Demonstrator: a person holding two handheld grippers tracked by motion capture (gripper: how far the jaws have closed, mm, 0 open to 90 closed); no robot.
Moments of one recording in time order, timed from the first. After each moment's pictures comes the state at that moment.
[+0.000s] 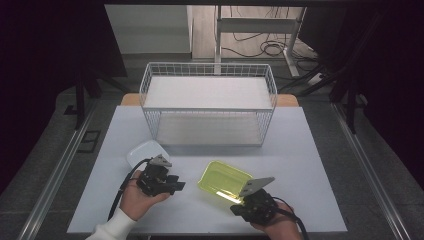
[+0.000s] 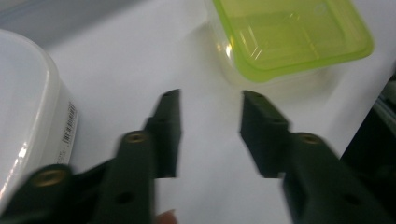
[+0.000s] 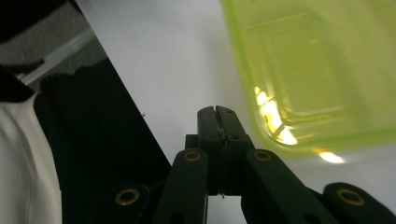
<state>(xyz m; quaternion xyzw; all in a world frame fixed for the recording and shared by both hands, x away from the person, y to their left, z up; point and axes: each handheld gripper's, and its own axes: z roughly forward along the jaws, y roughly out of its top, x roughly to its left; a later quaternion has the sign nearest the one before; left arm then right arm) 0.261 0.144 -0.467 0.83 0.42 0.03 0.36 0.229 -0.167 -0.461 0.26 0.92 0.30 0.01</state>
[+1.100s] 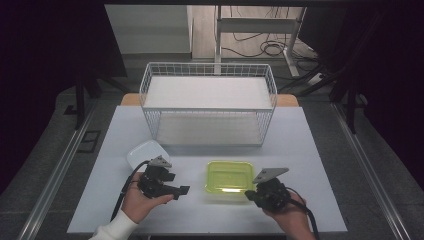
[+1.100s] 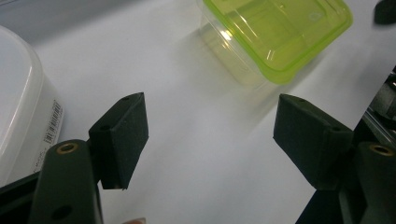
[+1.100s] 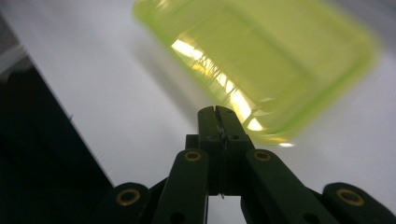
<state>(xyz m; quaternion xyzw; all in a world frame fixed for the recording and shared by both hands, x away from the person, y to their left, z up) 0.261 0.140 -0.473 0.82 0.44 0.02 0.37 0.255 -0.203 -0.450 0.32 0.90 0.30 0.09</state>
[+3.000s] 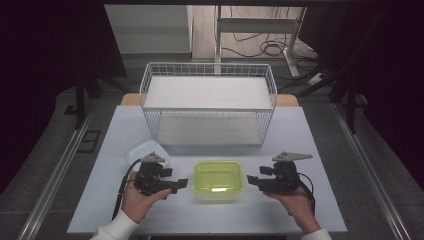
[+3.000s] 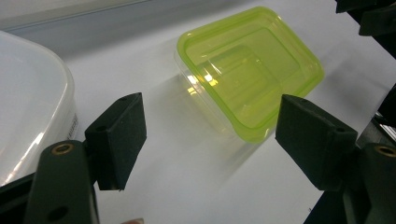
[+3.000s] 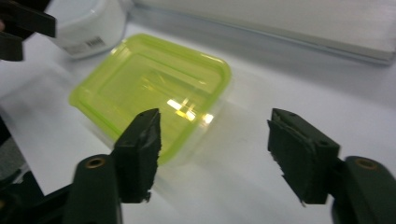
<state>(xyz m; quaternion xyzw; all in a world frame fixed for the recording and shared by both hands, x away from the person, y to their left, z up) 0.260 0.149 -0.466 0.77 0.48 0.02 0.42 0.296 -0.236 -0.456 0.41 0.81 0.42 0.06</state>
